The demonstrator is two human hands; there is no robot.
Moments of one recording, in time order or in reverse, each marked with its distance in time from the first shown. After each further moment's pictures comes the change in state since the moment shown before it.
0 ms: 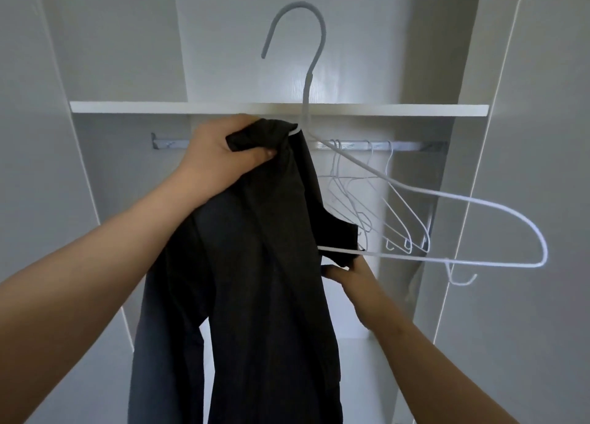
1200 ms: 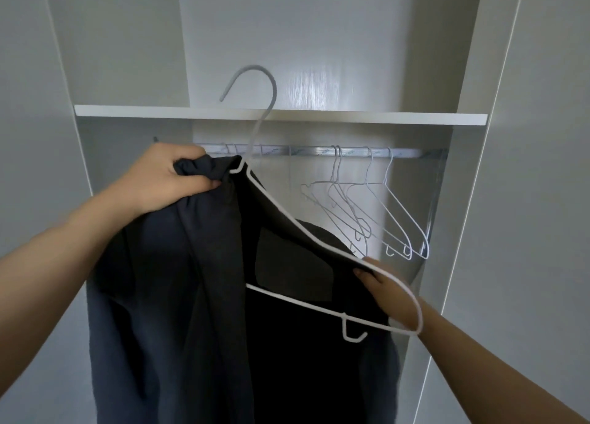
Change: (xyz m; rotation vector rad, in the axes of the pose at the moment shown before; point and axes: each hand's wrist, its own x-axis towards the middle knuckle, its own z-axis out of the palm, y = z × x) left_hand -0.017 -0.039 -0.056 0.020 -0.203 -0.081; right_hand 0.009 0.011 -0.054 -0.737 -0.010 -0.044
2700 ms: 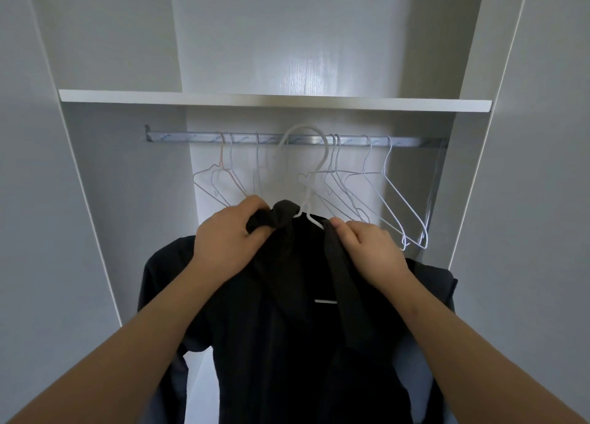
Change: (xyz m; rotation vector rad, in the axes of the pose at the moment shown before) left_hand -0.041 0.007 0.106 0.339 0.100 -0.187; right_hand 0.003 -0.077 -0.008 -0.152 0.154 0.065
